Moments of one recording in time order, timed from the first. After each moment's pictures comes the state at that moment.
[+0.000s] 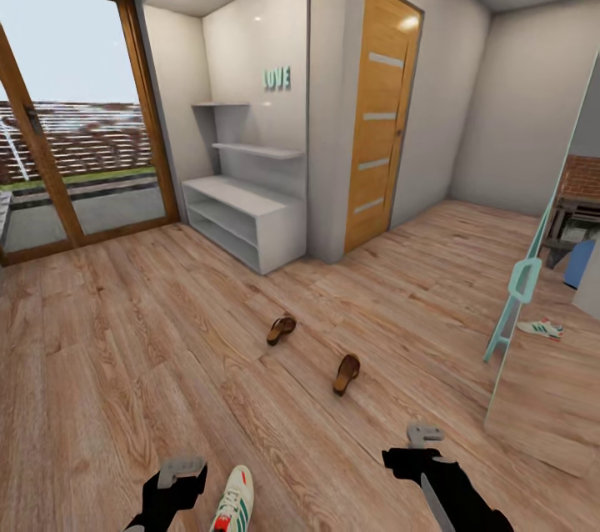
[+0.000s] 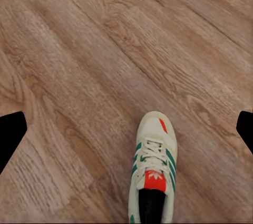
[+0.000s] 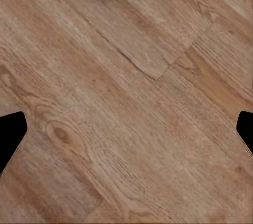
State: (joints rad) left arm -0.34 0.05 0.00 -0.40 0.08 -0.24 -0.01; right arm -0.36 -0.01 -0.02 -0.74 -0.01 0.39 0.00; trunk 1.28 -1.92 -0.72
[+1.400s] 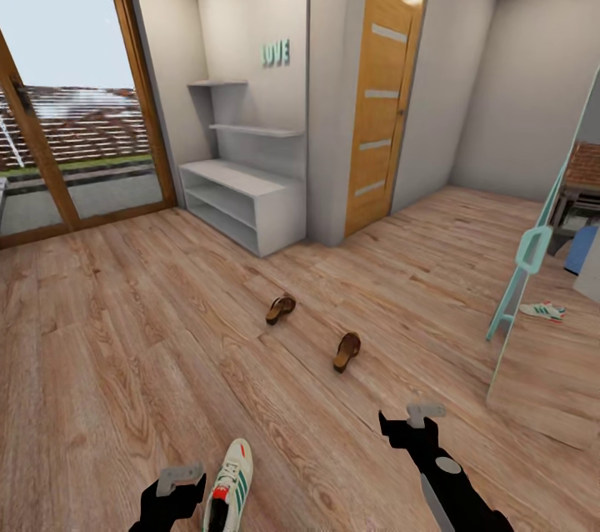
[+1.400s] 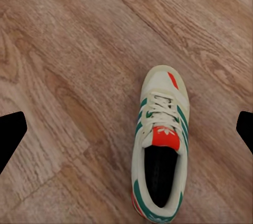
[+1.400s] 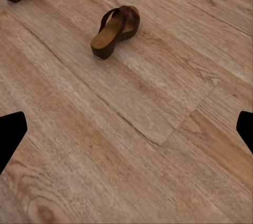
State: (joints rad) left arm -0.34 0.05 0.00 -0.37 0.08 -0.24 -0.01; right arm -0.36 -0.01 -0.02 -0.73 -0.01 0.02 0.00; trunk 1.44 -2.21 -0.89
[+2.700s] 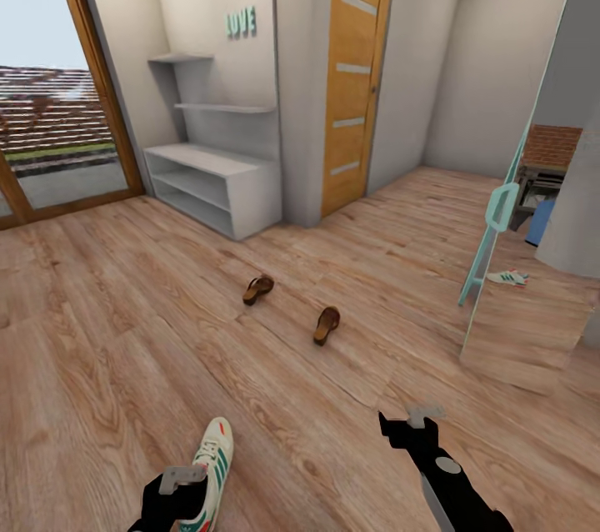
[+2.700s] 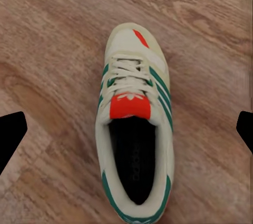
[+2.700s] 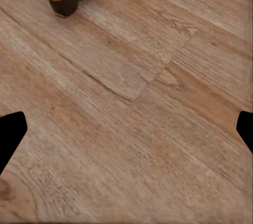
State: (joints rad) left arm -0.34 0.05 0.00 -0.37 -0.02 -0.24 -0.01; right arm -0.36 -0.01 -0.02 -0.73 -0.01 0.02 0.00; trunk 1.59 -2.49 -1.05
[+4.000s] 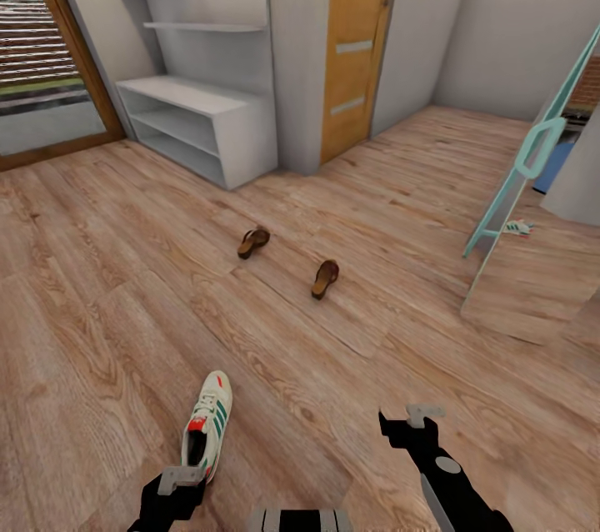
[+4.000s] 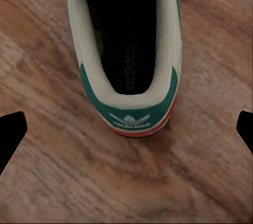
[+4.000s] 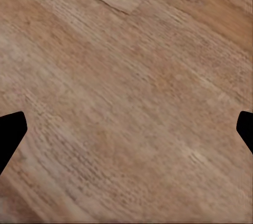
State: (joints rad) left arm -0.34 0.06 0.00 -0.37 -0.03 -0.24 -0.01; right arm -0.36 -0.01 -0.01 -0.73 -0.01 0.02 0.00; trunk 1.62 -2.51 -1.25
